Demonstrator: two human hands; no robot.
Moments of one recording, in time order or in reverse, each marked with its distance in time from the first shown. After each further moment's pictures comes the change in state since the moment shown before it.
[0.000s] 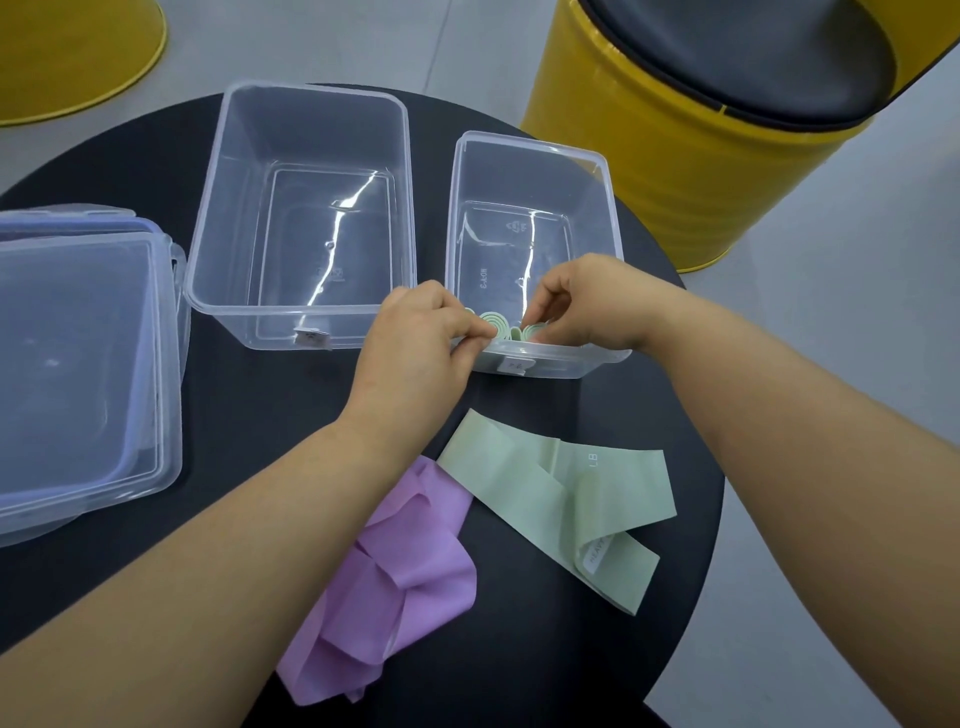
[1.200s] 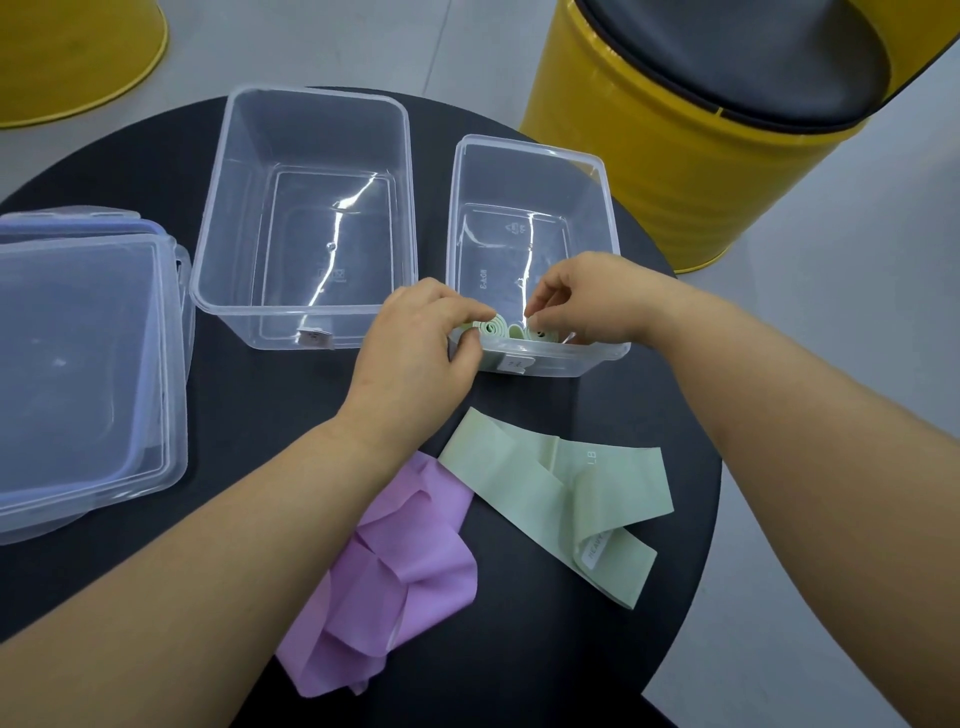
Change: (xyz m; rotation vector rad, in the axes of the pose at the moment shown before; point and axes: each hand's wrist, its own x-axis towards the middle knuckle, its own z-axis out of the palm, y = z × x) left_hand -0.002 0.002 -0.004 -0.049 0.019 -0.003; right_hand -0.011 -0.017 -0.006 -0.081 -0.001 0.026
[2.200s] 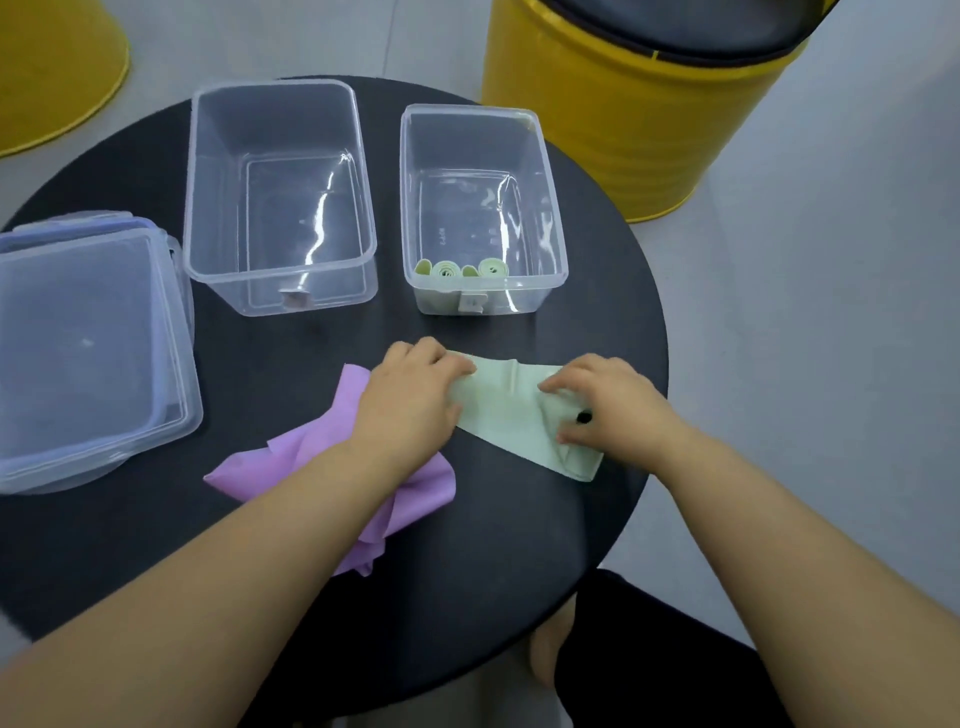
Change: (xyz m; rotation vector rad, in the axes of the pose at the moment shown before) left_hand -0.068 0.011 0.023 0.350 -0.414 0.009; right_hand -0.115 0.068 0.096 -0.120 0.068 0.110
